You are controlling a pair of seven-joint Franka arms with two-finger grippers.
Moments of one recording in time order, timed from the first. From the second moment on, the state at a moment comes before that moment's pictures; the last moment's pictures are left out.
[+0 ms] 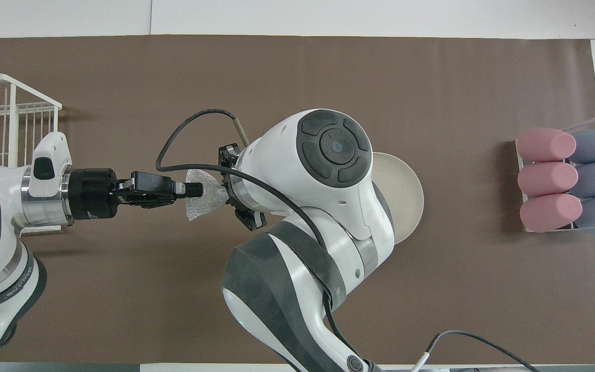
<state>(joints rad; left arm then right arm) -0.11 -0.14 0.01 -2.24 -1.37 1.78 0.37 0.62 0.31 0.06 -1.49 0.37 2.06 1.72</state>
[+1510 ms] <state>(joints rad) -0.10 -0.15 0.01 -1.91 -0.44 1.78 -0.10 0.34 0.14 0.04 -1.99 0.20 2.11 1.48</state>
